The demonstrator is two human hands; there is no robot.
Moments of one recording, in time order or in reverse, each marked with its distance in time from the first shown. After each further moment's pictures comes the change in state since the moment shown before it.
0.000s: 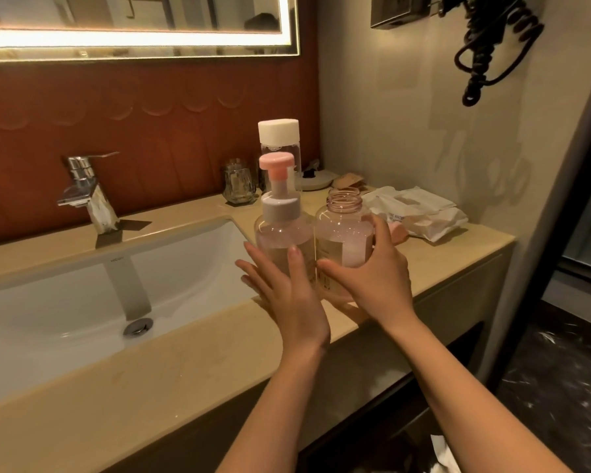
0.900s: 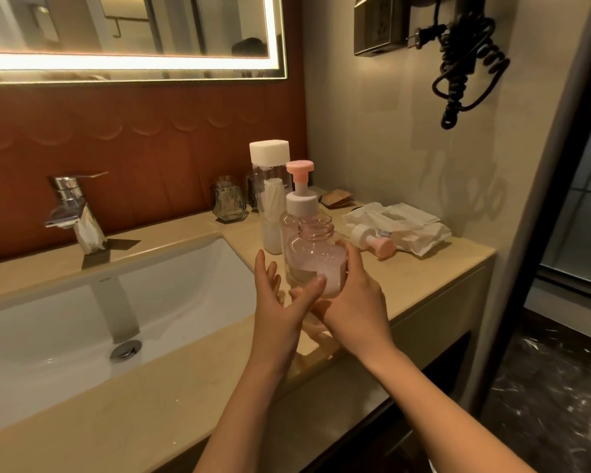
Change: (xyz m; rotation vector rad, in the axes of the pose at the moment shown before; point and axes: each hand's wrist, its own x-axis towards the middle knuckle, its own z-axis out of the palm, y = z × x) left_hand 0.016 0.006 -0.033 -0.046 -0.399 0.013; right_hand -0.021 -0.012 0.016 -0.042 -0.043 -0.026
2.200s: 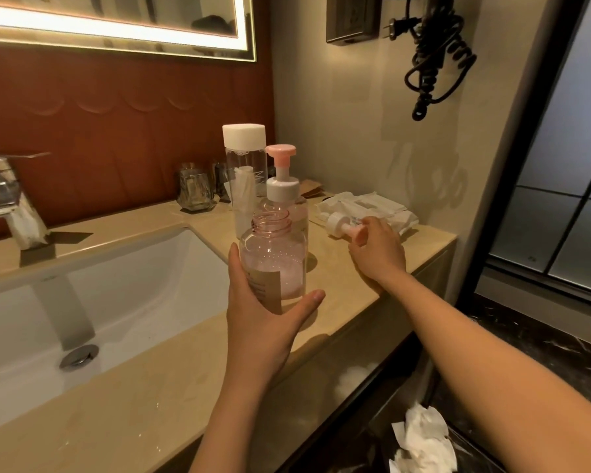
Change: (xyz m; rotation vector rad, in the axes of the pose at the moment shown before) left_hand -0.015 -0.003 -0.014 0.196 0.009 0.146; right_hand 0.093 0.085 -0.031 -0.469 0.167 0.135
